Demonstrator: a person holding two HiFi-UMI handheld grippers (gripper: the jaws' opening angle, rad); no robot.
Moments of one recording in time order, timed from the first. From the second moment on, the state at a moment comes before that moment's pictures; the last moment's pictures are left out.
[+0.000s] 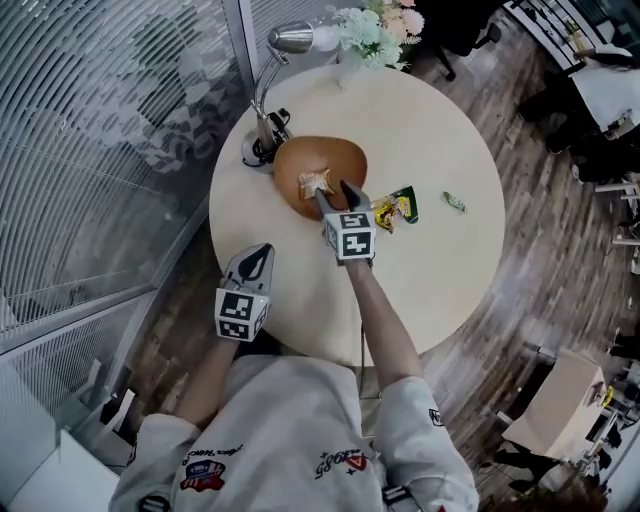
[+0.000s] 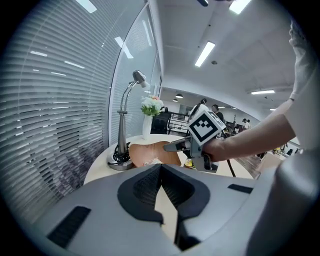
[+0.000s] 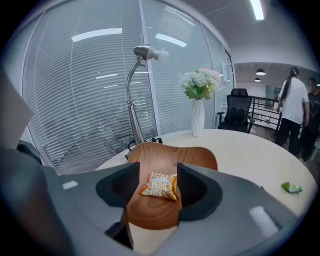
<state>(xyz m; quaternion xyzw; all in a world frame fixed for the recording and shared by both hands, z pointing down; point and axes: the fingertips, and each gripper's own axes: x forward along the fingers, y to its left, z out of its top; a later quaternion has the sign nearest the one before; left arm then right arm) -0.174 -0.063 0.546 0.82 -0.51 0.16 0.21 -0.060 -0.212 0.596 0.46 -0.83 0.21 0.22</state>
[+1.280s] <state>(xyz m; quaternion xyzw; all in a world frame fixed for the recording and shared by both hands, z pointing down) 0.007 -0.088 0.563 0.89 -0.36 0.19 0.20 0.146 -0.136 0.641 0.57 -0.74 0.25 0.25</state>
